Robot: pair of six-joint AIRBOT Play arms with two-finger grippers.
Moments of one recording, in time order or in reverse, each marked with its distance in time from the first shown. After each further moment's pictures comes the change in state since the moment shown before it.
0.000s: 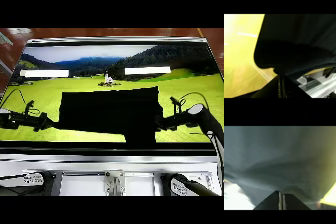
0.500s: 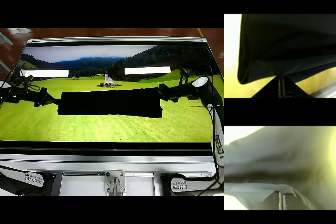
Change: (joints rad) left arm -0.149 -0.261 0.526 -0.016 -0.006 -0.169; right arm 0.002 -0.323 0.486 0.074 -0.121 0.065
